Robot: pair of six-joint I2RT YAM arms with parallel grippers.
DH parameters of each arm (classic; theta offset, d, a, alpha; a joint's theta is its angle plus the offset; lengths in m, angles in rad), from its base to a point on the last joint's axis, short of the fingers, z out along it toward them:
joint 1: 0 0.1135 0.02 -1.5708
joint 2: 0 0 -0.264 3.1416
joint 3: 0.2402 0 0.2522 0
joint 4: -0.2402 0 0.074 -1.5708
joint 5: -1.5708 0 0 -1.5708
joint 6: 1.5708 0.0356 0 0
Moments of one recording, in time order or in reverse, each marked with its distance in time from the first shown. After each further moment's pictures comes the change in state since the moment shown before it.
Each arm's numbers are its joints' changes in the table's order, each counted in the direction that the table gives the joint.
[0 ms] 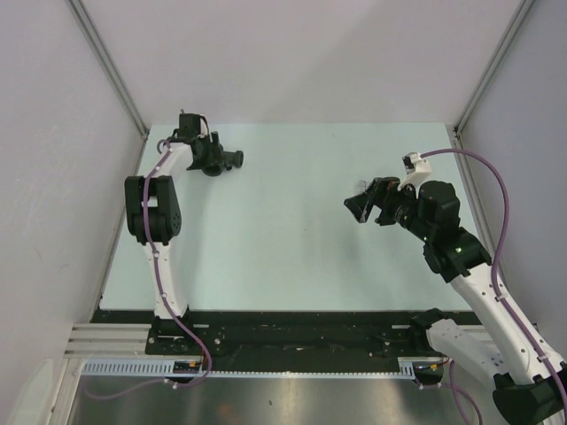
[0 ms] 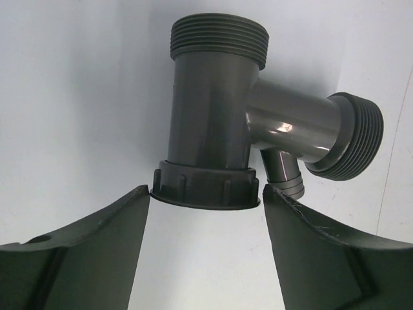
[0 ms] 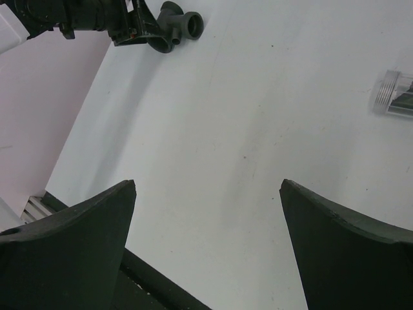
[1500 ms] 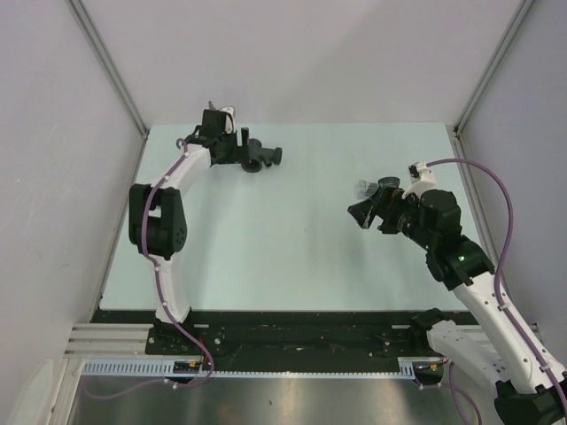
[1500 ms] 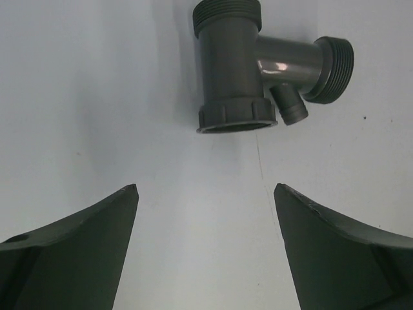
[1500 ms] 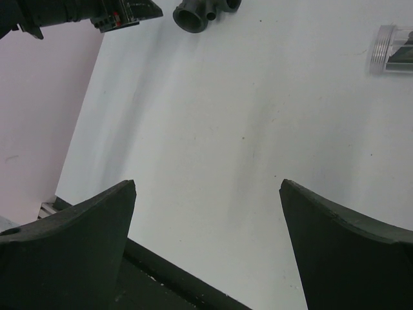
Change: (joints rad) left arm -0.174 -0.200 -0.125 0.014 -0.019 0.016; right arm 0.001 -0.068 -0.046 -0.065 -0.039 0.095
